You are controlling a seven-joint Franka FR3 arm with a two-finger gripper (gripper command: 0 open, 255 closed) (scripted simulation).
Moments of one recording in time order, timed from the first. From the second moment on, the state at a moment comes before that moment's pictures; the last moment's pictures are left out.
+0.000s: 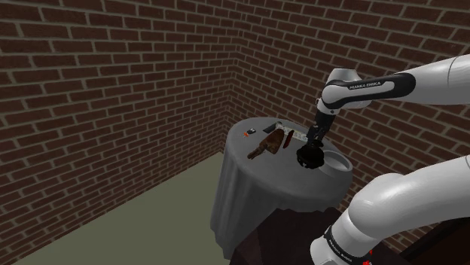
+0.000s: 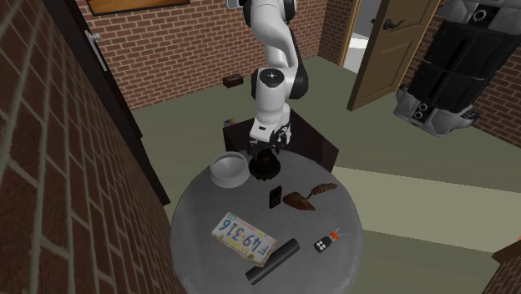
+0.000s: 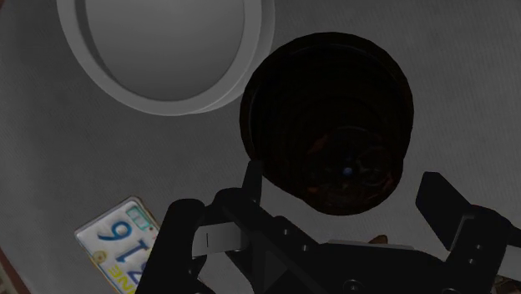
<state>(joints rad) -0.16 -0.48 -0.50 -2.56 -0.29 2.05 -0.35</state>
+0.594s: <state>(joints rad) -0.16 -0.48 -0.50 -2.56 -0.29 2.05 -0.35</state>
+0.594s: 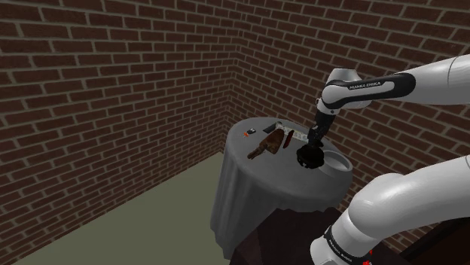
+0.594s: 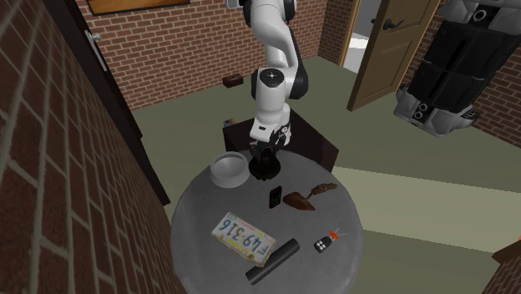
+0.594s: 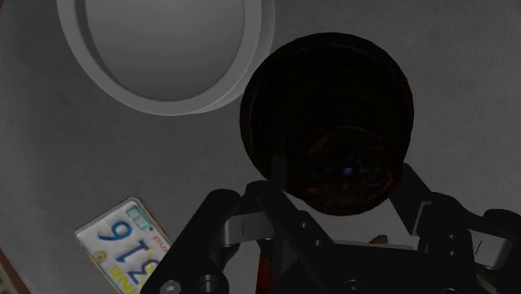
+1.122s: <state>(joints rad) -0.16 -0.50 -0.50 -2.54 -0.29 2.02 -0.35</state>
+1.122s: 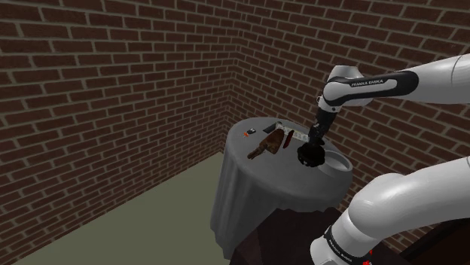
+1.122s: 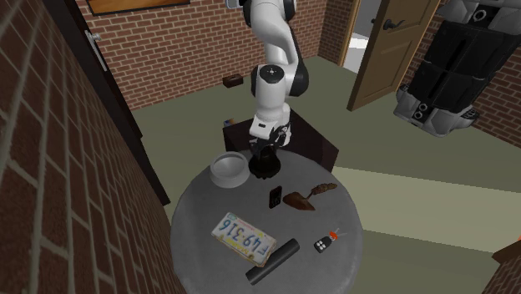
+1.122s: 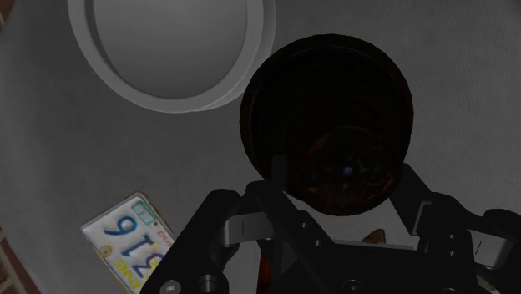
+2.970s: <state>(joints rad) -0.20 -0.56 -0.54 -2.19 -0.31 1.63 -0.52</state>
